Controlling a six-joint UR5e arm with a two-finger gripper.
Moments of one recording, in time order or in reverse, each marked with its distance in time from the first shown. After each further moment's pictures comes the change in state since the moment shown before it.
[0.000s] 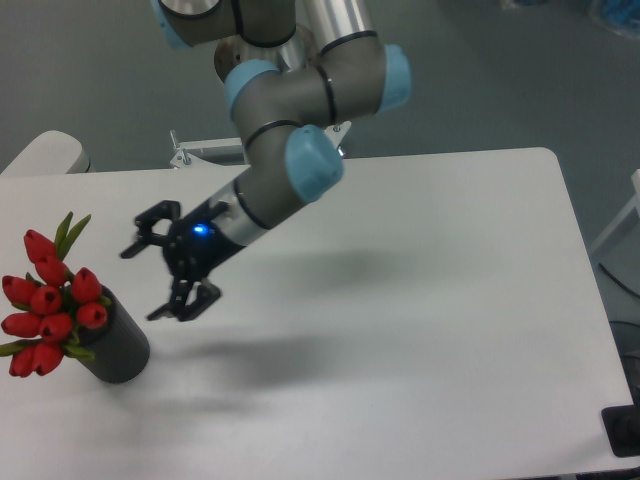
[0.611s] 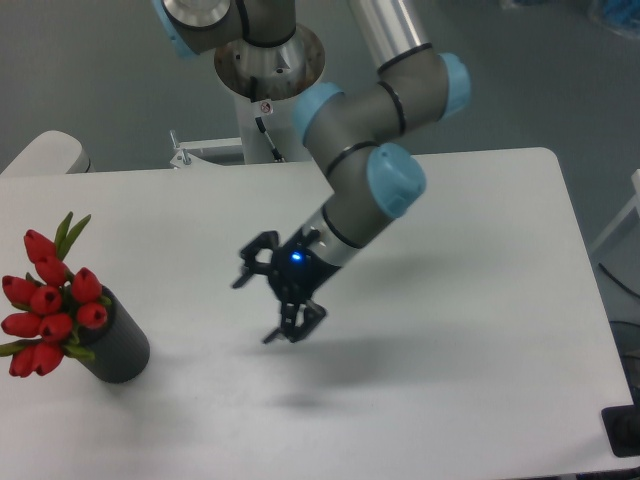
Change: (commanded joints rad) arm 0.146 -0.012 0.002 -0.069 0.112 0.146
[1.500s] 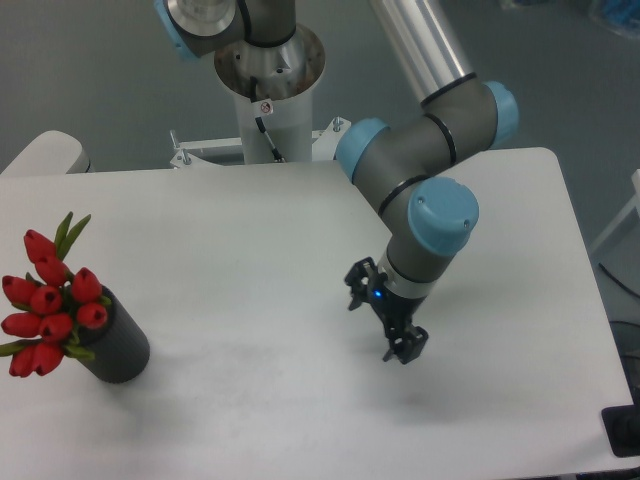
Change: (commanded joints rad) arm 0.121 -0.149 0.192 0.002 0.448 0.153
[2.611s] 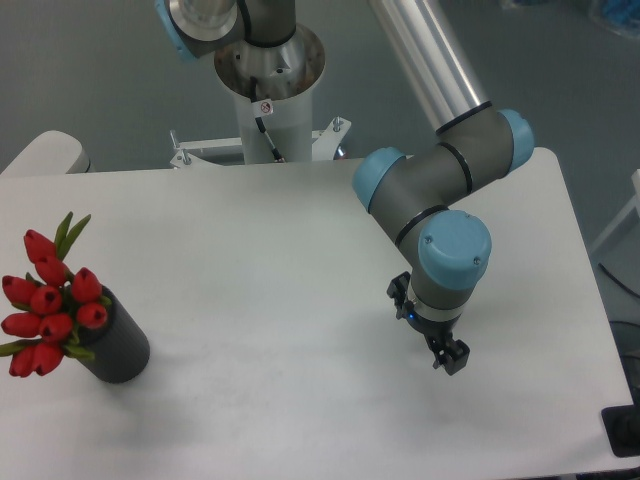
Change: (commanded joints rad) arm 0.005 -0.156 0.178 0.005 0.440 -0.006
